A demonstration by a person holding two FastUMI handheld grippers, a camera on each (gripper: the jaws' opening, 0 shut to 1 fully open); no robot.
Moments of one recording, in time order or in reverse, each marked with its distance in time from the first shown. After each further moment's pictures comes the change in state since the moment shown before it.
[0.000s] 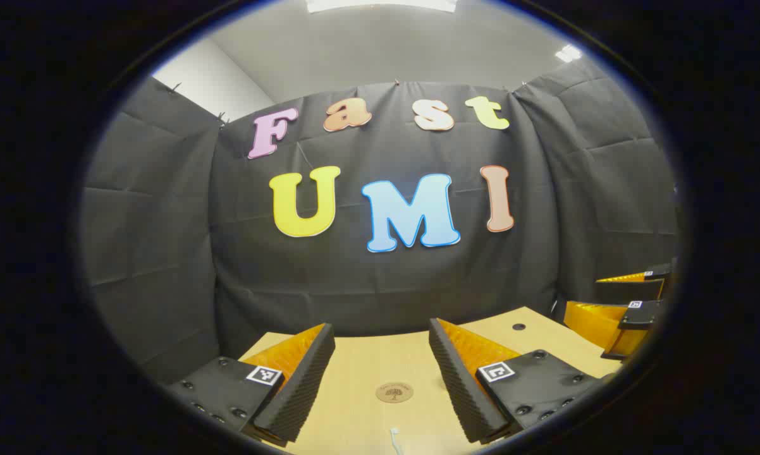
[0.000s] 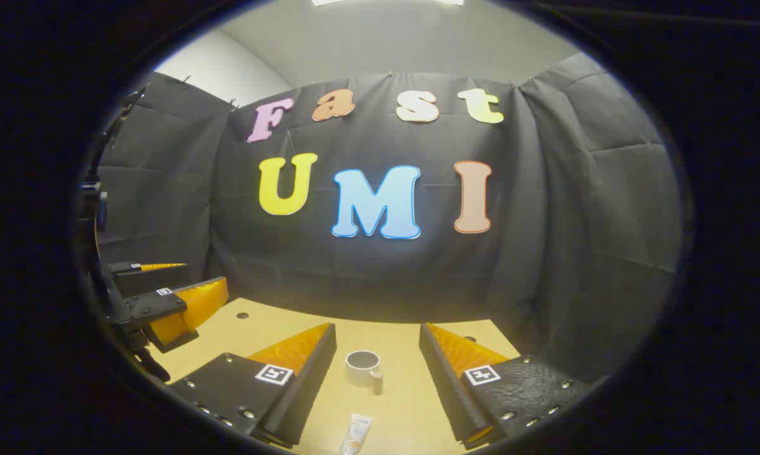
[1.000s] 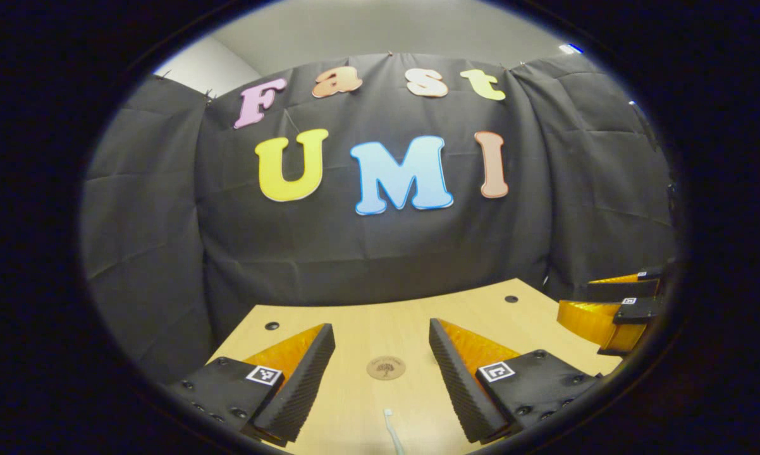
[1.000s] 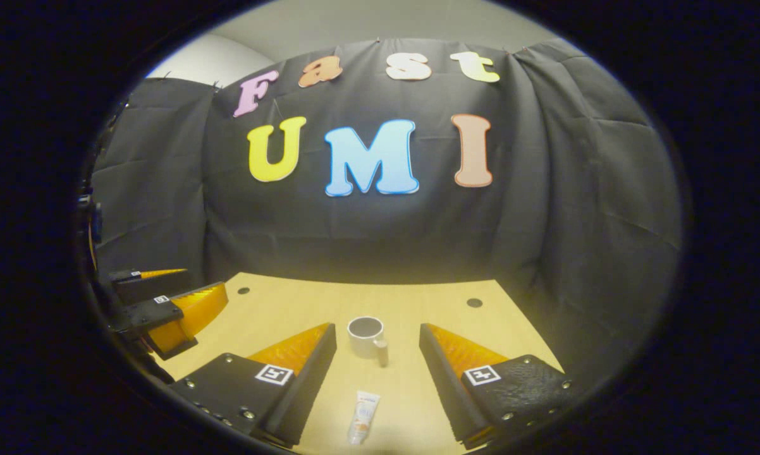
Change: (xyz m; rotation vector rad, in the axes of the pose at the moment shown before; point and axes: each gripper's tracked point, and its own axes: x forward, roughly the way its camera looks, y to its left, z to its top) left arm 0.016 -0.011 -0.074 -0.005 0.208 -0.047; right arm 0.019 -0.004 -0.065 0.060 0.228 -0.003
